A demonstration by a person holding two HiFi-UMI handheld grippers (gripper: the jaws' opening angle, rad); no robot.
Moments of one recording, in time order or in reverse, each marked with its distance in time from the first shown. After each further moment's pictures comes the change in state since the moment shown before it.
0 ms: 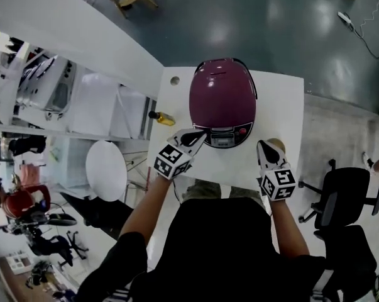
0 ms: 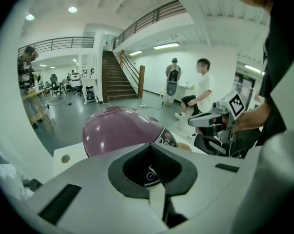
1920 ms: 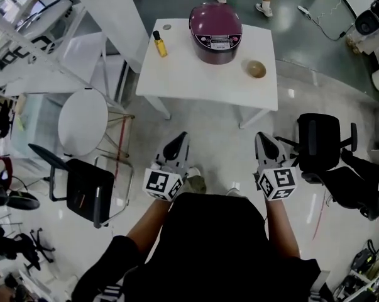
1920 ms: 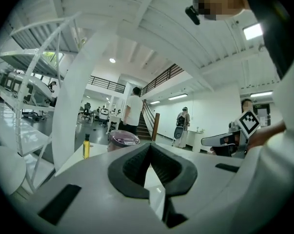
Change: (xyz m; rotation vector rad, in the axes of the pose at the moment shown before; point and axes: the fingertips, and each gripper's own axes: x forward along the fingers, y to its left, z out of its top) left arm -0.332 -0.283 -0.196 -0.188 -0.602 0.240; right arm -0.336 0.267 -0.140 -0.229 -0.128 -0.152
